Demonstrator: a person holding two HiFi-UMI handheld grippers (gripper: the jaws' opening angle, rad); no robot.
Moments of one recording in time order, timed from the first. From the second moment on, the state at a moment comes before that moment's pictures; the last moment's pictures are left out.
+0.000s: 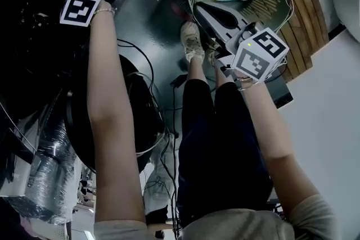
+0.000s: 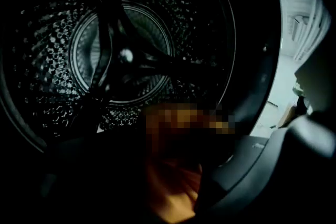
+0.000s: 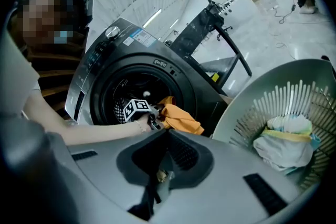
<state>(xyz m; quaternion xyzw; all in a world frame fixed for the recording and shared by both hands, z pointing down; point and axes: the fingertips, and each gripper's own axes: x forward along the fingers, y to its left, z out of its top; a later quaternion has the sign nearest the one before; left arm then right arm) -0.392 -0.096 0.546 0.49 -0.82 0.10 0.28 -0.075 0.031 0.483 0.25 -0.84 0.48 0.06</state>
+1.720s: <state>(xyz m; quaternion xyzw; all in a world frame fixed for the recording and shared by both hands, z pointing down) -0.313 -0.072 0.550 0.57 -0.76 0.21 0.24 -0.022 0.011 0.538 0.33 -0.81 0.45 0.16</state>
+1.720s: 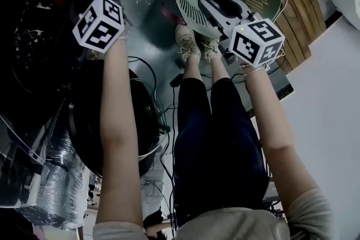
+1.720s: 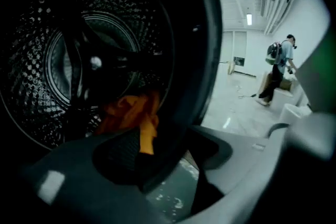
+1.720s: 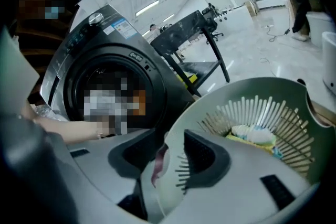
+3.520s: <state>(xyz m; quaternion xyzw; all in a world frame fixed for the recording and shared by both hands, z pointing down) 0.020 0.012 0.558 0.81 -0.40 0.22 0.37 0.030 0.011 0.402 0.25 -0.90 0.35 0.06</state>
